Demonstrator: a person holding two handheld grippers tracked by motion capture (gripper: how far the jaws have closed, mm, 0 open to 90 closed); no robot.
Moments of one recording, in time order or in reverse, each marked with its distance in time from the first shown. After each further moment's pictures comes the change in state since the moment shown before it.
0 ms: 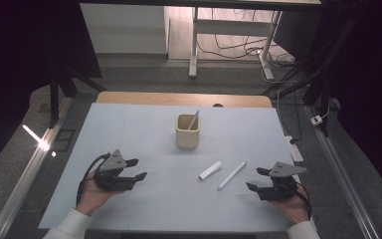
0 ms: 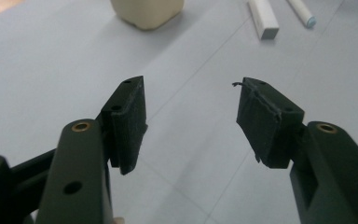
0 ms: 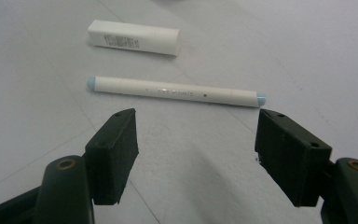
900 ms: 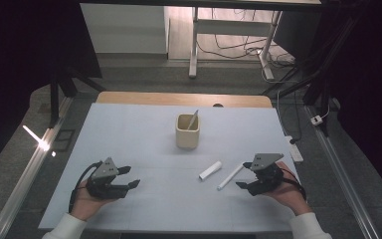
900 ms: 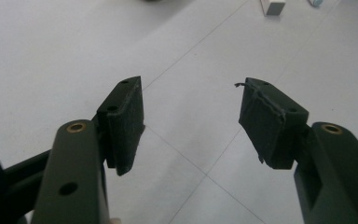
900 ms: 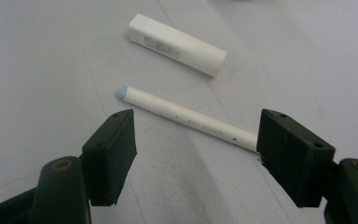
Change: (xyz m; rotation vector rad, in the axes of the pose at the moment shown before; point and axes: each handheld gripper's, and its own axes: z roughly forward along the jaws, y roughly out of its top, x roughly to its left) left arm -0.002 -0.025 -0.007 0.017 0.006 -0.046; right arm 0.009 0.052 0.021 0.169 0.126 -0.238
